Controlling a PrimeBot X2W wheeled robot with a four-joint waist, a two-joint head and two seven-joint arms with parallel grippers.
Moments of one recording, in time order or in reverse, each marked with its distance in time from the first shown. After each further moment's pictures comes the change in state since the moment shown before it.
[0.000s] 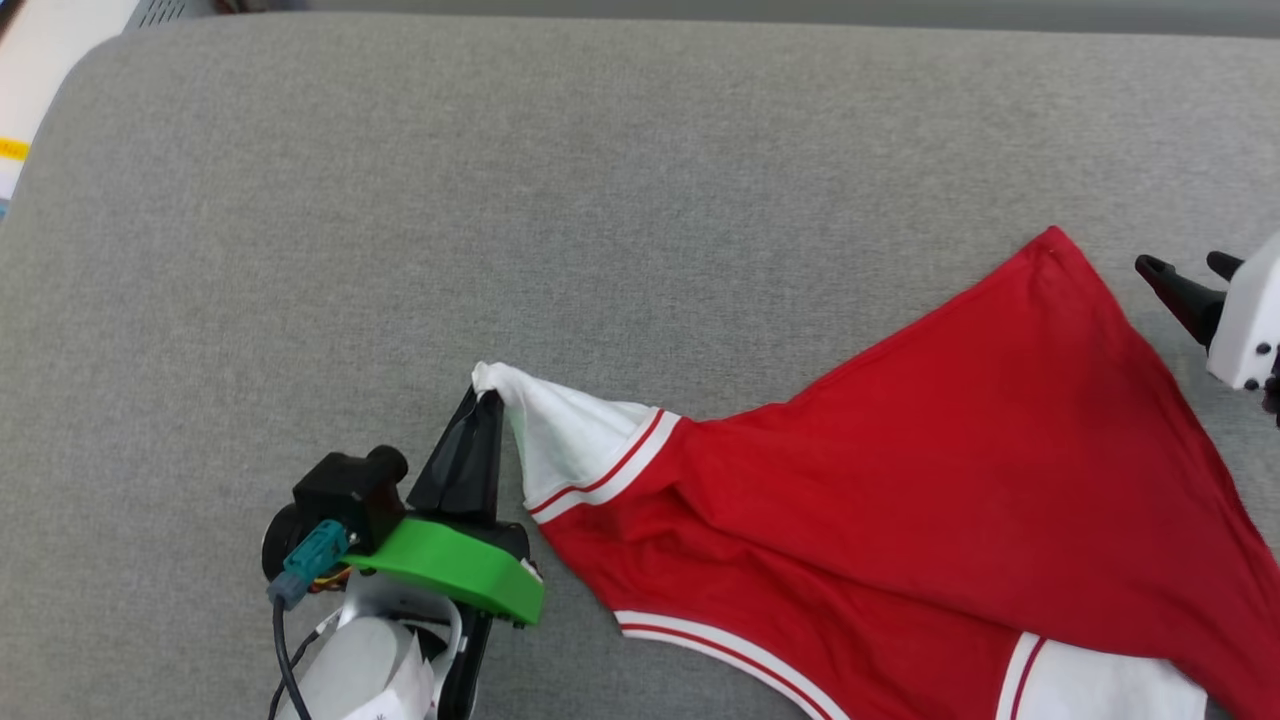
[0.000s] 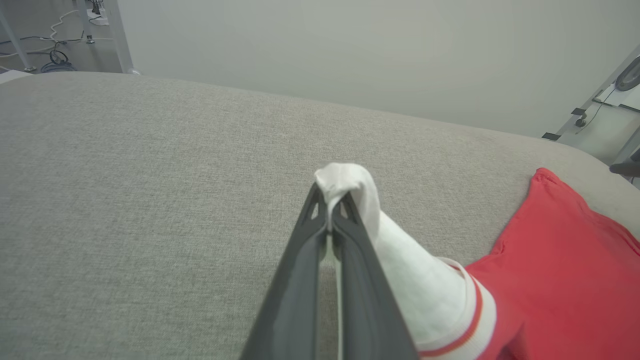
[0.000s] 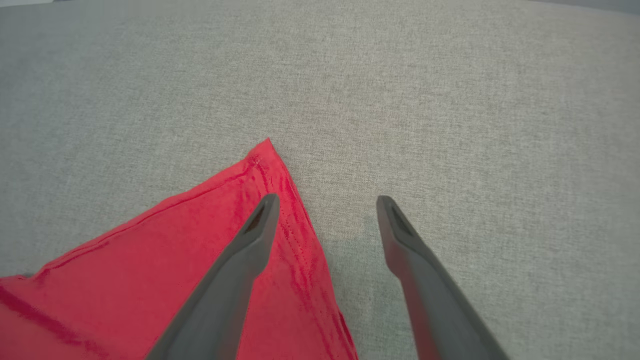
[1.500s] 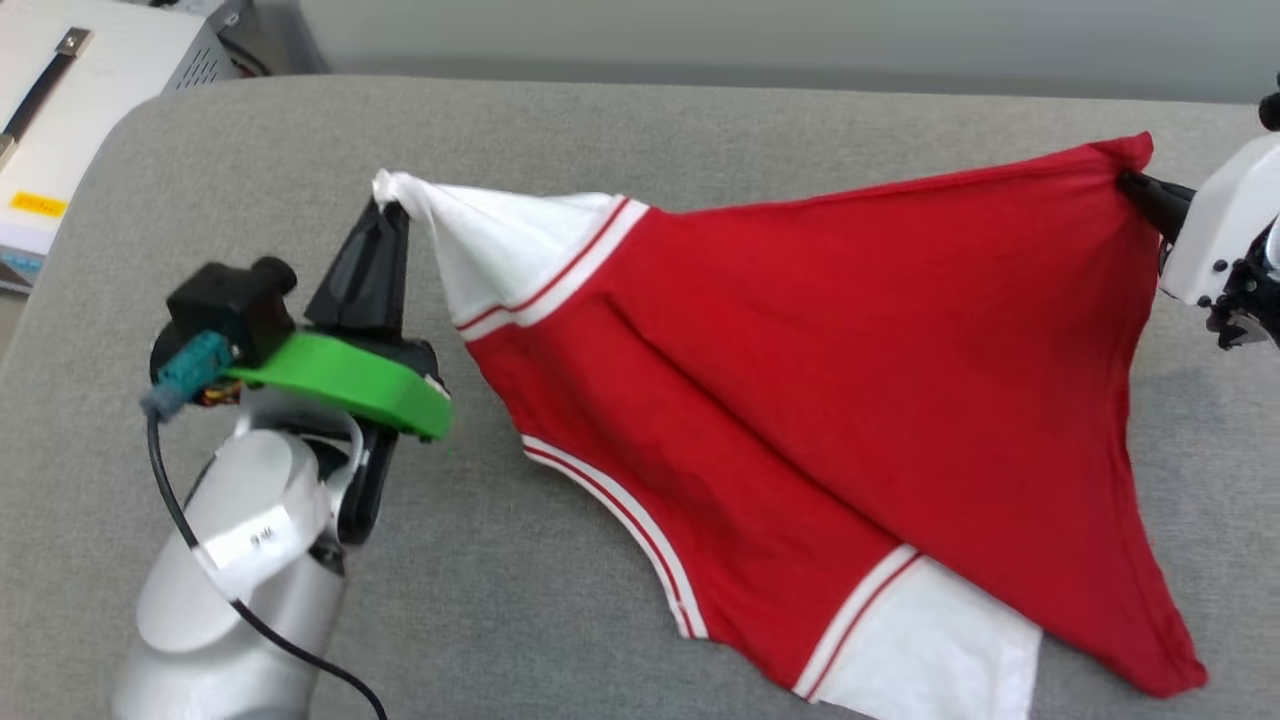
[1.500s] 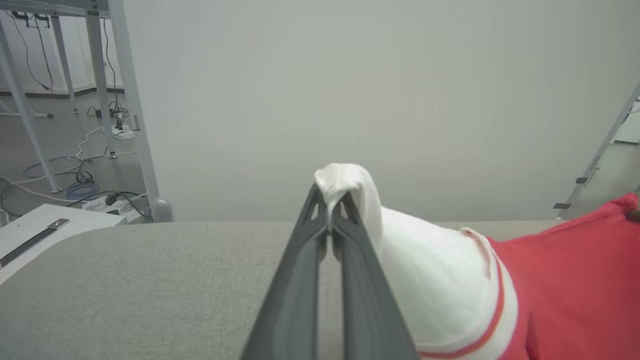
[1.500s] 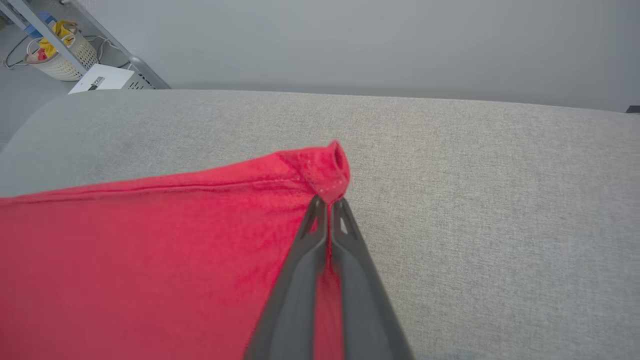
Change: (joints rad) left arm -0.298 0.064 0.083 0.160 -0.024 -0.099 -0.017; right arm -0.289 -0.012 0.373 0.293 0.293 0.000 -0.211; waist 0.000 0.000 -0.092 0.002
